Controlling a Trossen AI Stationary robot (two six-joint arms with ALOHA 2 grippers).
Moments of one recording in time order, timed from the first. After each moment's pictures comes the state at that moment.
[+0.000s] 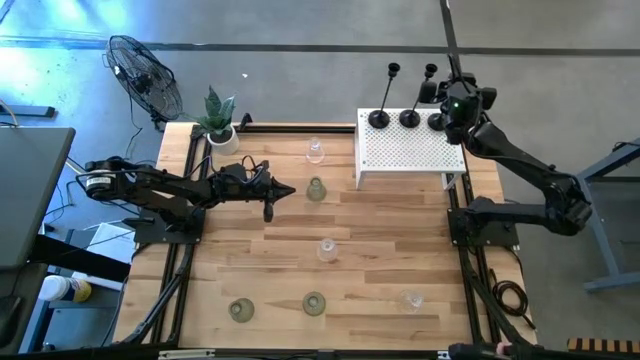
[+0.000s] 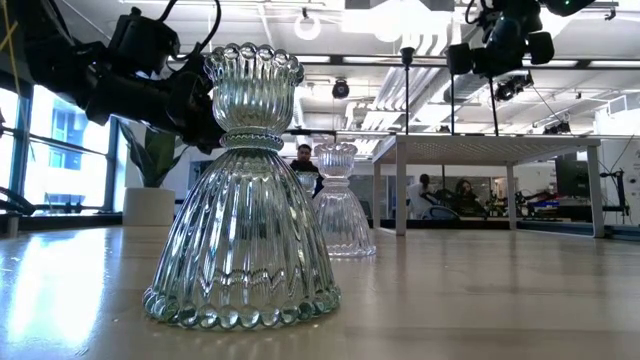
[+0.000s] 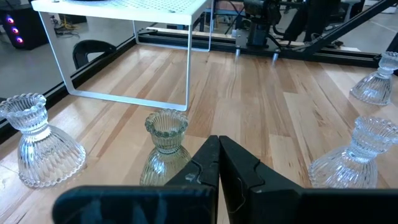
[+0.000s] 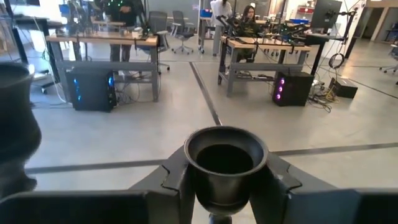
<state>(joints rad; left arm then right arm) 0.27 1.29 0.30 0.82 0.12 -0.02 -0.84 1.07 0.92 -0.03 0.91 0.11</state>
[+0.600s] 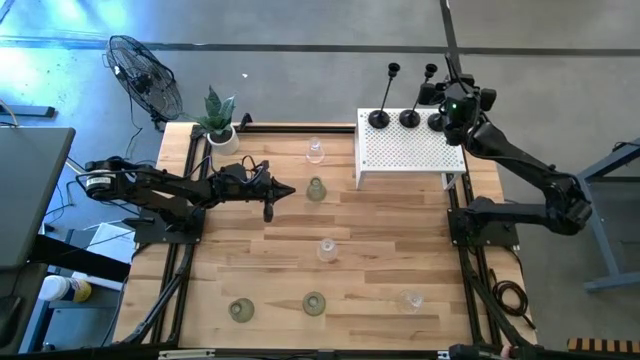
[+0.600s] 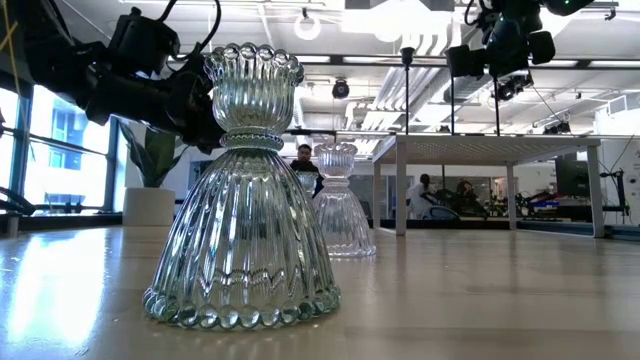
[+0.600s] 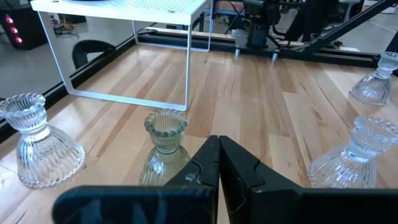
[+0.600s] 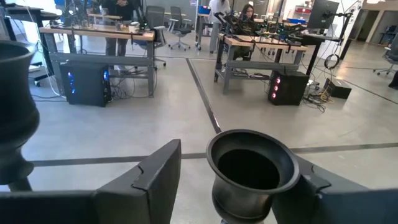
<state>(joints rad) 0.27 1.29 0.30 0.82 0.12 -0.02 -0.82 1.06 0.92 -0.05 0.93 0.11</state>
